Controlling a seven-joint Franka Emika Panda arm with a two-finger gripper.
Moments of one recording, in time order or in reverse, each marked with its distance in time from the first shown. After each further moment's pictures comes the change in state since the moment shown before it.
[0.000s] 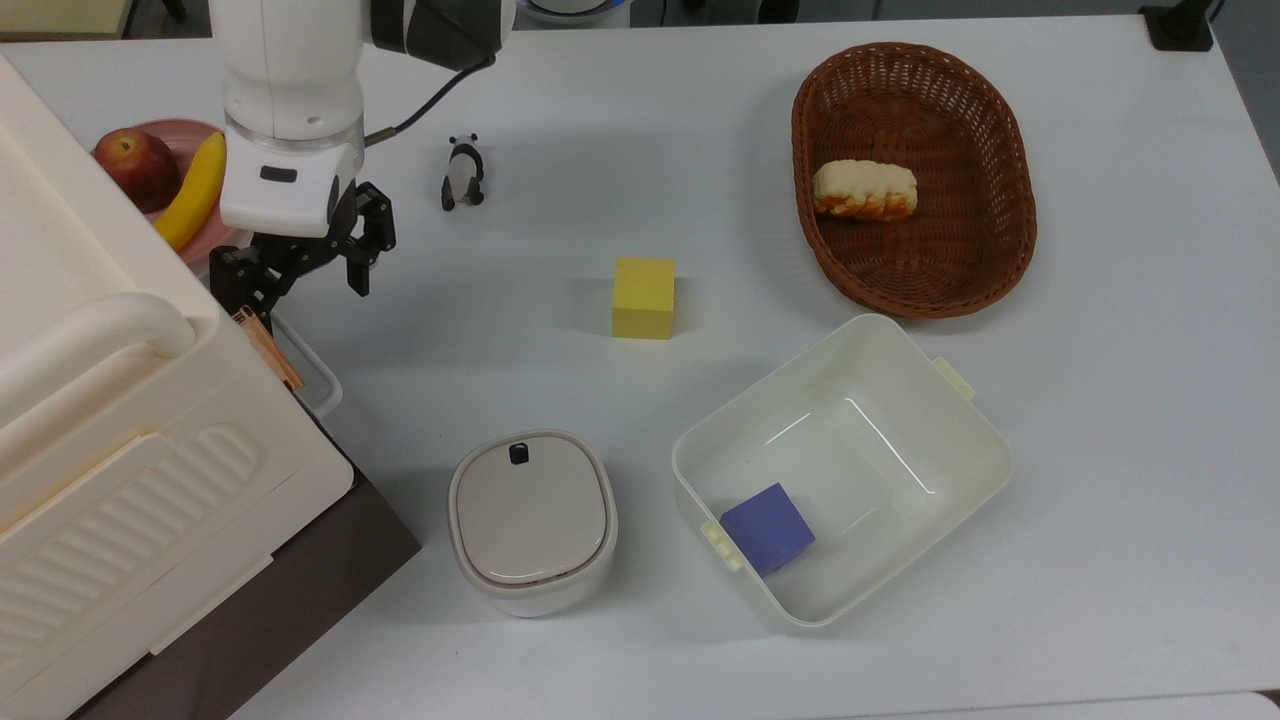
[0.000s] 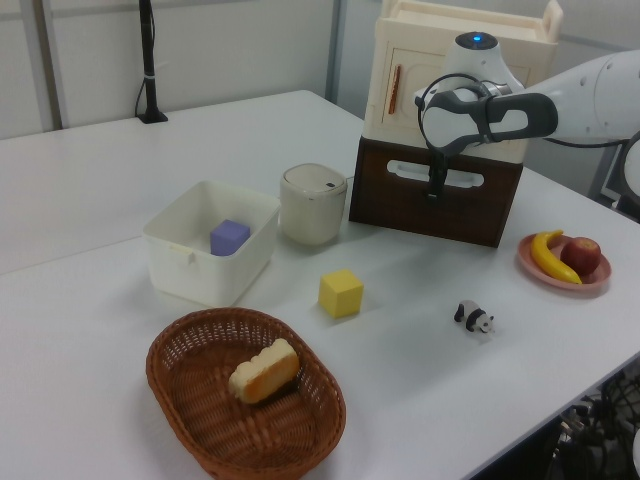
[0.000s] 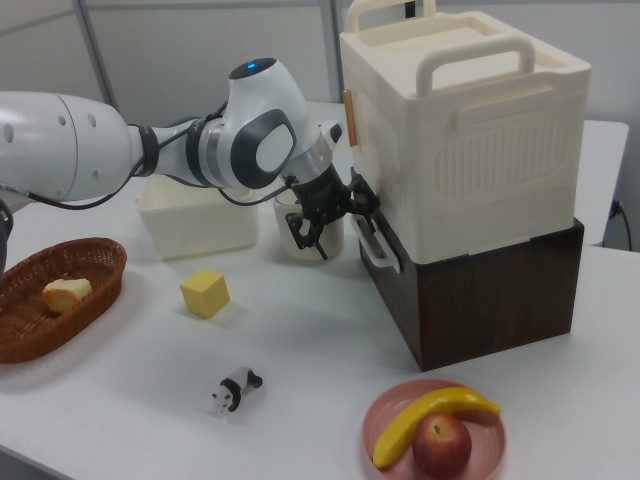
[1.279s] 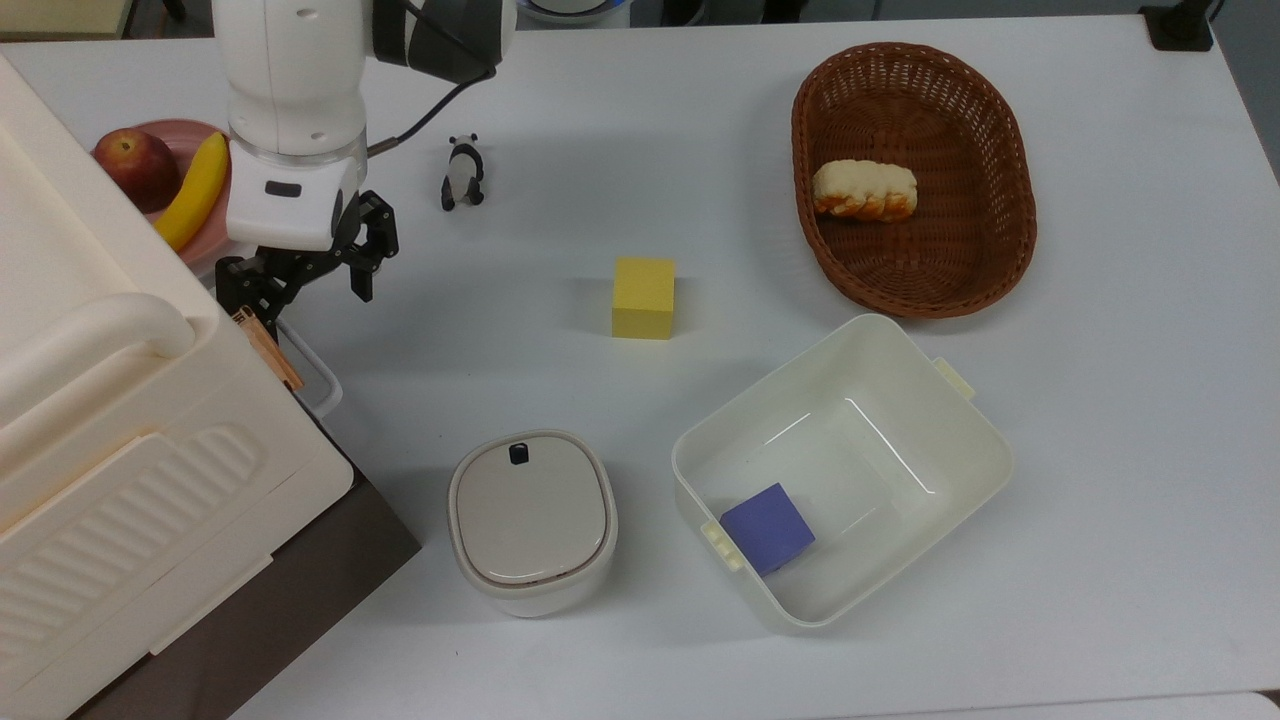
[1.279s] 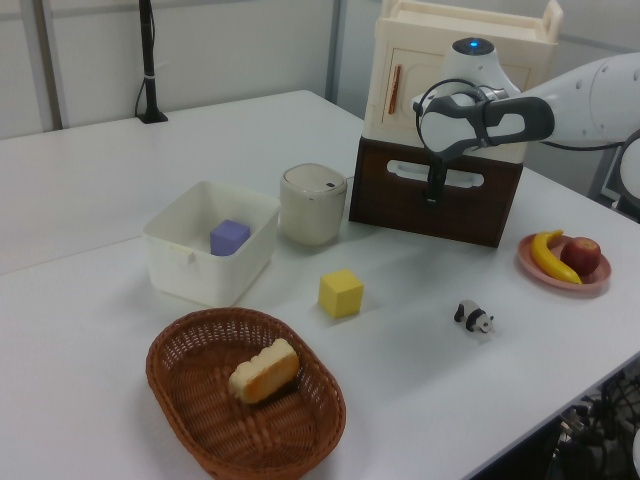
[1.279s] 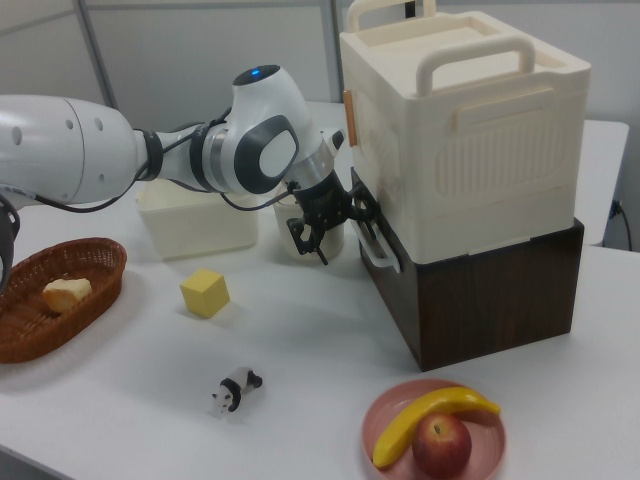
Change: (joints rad) arm 0.000 0.017 0.000 0.002 -0.002 0.000 0.000
